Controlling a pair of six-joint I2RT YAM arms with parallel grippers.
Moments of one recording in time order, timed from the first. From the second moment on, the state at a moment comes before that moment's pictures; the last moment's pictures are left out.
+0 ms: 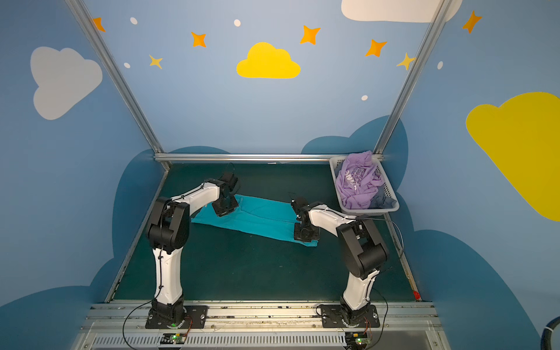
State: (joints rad) left arm -0.29 2.16 1.63 -0.83 -0.15 -0.83; right arm 0.58 1.78 1.08 -0.78 0.01 0.57
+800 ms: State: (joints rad) left arm -0.53 2.72 2.61 -0.92 0.06 -0.65; right arm 1.22 1.89 1.39 -0.88 -0.02 0.52
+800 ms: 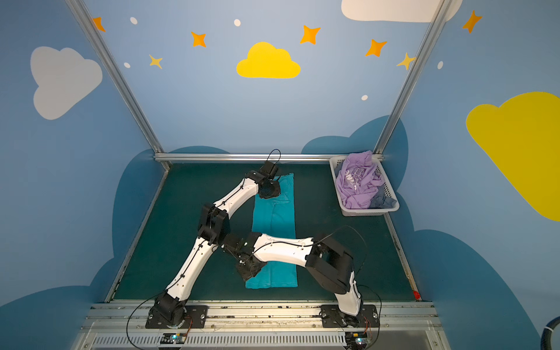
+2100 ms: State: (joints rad) left arm -0.85 1.29 0.60 -0.54 0.08 -1.06; right arm 0.91 1.38 0.65 -0.66 -0.34 0.82
